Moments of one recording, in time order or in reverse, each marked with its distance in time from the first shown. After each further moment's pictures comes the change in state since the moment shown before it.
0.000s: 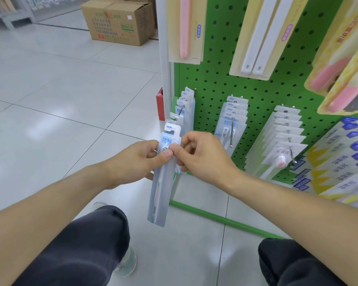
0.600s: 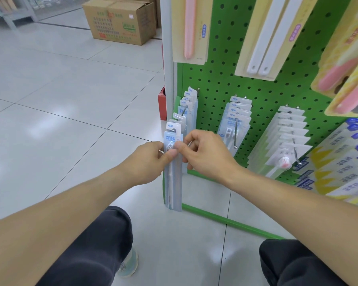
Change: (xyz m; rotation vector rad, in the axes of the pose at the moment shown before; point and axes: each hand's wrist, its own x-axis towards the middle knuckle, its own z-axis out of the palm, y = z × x) left_hand 0.027 -0.018 0.008 0.283 0.217 -0.031; right_hand 0.015 0.009 0.001 -0.109 0.019 -0.002
